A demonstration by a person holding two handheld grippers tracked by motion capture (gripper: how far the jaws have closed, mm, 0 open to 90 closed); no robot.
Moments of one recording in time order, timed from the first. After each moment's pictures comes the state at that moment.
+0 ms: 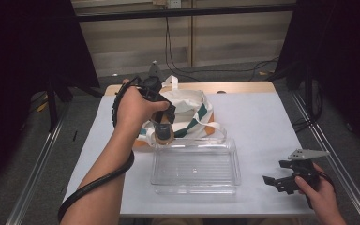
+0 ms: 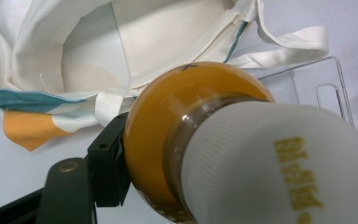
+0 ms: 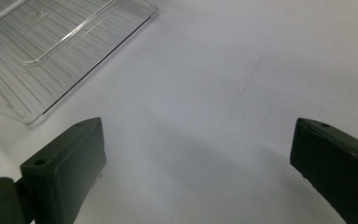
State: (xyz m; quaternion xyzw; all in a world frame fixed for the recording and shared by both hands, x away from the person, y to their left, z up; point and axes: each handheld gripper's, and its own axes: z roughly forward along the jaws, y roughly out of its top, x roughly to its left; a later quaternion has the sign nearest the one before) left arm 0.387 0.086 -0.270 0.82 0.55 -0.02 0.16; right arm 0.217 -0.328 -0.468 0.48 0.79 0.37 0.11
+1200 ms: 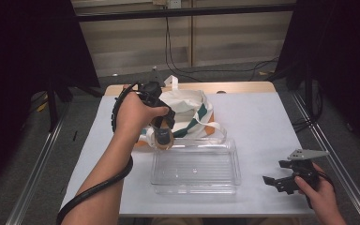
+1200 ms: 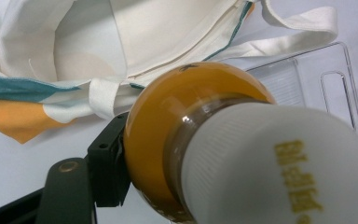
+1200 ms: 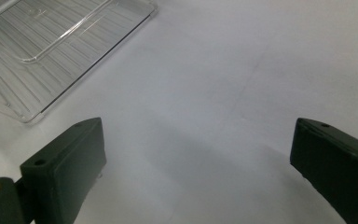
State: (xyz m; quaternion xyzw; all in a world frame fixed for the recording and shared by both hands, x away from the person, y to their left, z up) left arm 0.381 0.089 -0.281 0.82 0.54 -0.03 0.15; right arm 0.217 -0.328 -0.468 0.47 0.79 0.37 0.11
